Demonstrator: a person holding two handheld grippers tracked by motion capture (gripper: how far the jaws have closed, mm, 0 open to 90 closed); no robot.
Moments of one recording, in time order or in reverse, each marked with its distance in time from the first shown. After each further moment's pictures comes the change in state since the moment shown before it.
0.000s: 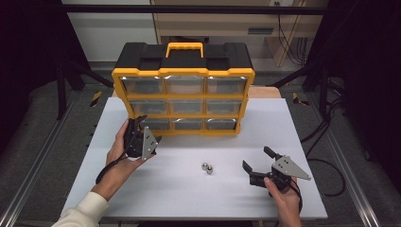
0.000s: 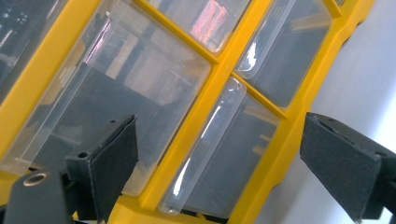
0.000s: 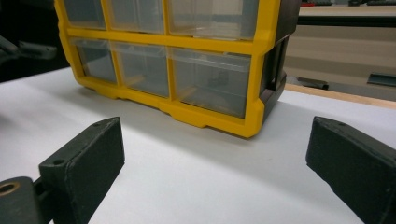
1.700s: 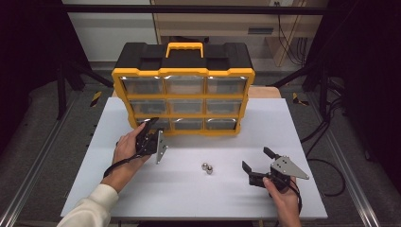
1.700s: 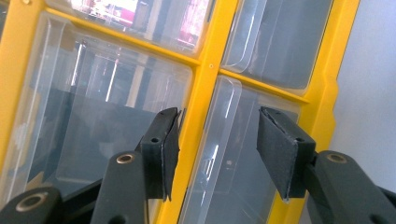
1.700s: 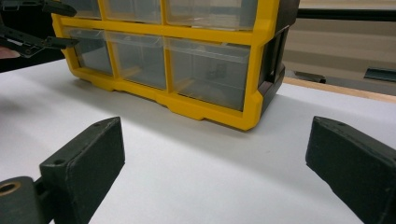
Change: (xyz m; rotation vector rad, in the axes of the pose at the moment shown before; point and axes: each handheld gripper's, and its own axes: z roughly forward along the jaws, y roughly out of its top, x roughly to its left) left arm -0.019 0.004 0.026 0.066 0.062 0.276; right arm 0.001 -0.002 0.002 0.028 -0.010 -0.014
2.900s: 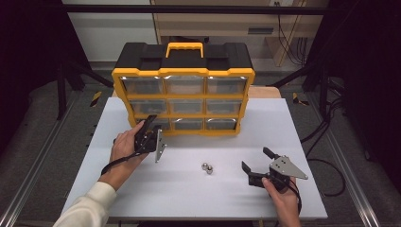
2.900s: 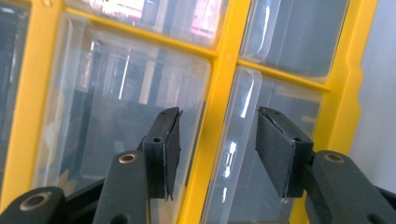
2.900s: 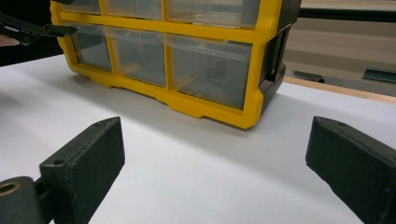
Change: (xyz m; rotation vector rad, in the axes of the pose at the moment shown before) left arm 0.006 -0.004 0.000 0.032 0.041 0.046; right arm 0.002 0.000 0.001 0.016 -0.005 -0.006
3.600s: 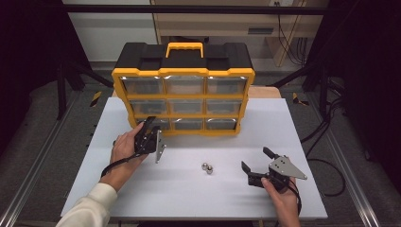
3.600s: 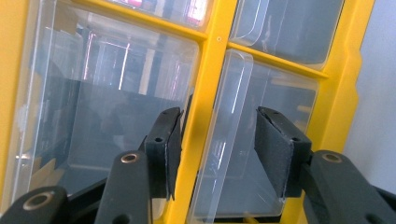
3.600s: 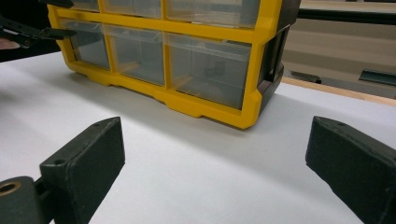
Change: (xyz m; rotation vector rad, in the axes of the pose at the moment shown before) left arm -0.007 -0.003 0.003 0.021 0.002 -0.004; right arm 0.001 0.001 0.000 0.011 -0.009 -0.012
